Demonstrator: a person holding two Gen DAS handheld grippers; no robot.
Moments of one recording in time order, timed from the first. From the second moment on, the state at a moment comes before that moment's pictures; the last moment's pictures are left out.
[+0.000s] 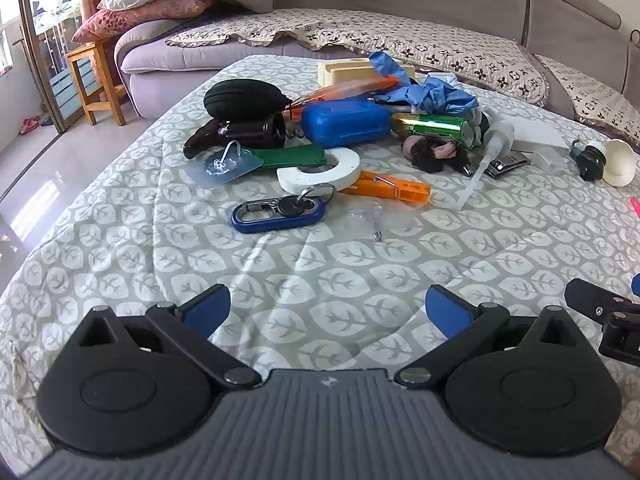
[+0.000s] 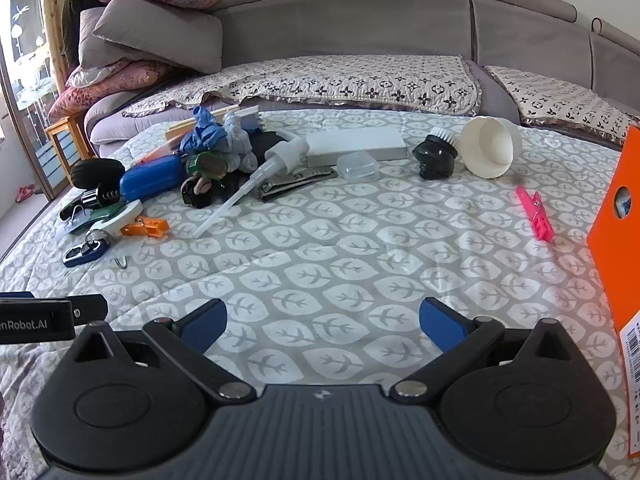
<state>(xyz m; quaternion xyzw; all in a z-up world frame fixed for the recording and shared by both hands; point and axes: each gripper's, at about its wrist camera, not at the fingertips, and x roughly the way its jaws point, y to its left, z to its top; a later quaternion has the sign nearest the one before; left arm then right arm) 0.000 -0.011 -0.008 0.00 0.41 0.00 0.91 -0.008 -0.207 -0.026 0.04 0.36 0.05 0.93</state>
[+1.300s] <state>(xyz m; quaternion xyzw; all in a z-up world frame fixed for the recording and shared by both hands) 0.020 0.020 0.000 0.01 0.39 0.01 0.92 0.000 -0.195 -0.035 0.04 0.37 0.07 0.92</state>
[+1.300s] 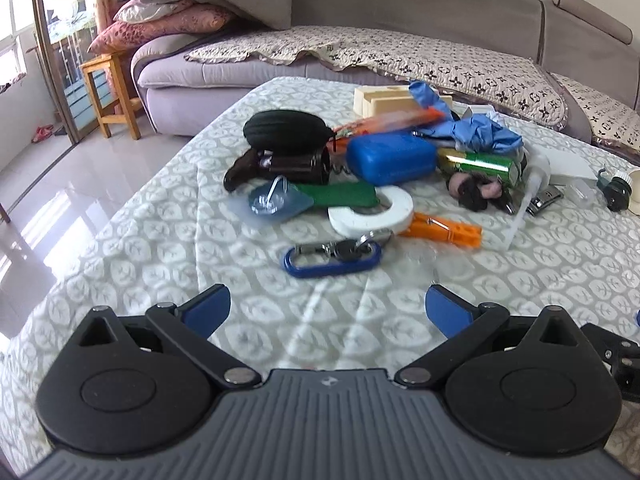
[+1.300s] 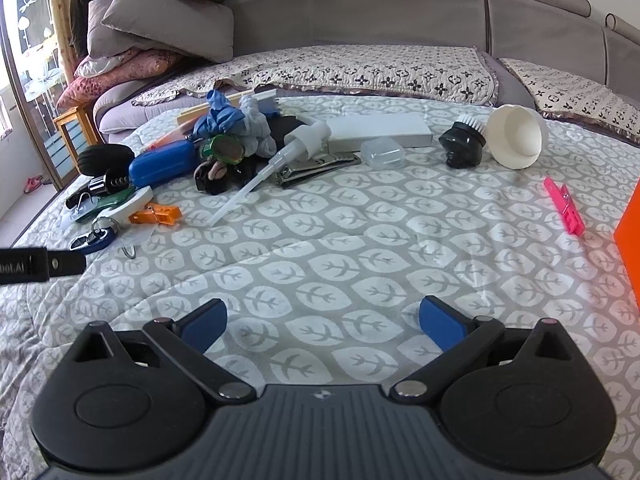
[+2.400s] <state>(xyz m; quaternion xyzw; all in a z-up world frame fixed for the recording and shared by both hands) 0.039 0.041 -0.018 0.01 0.33 -0.07 0.94 0.007 -0.207 -0.041 0.01 0.36 0.11 0.93</state>
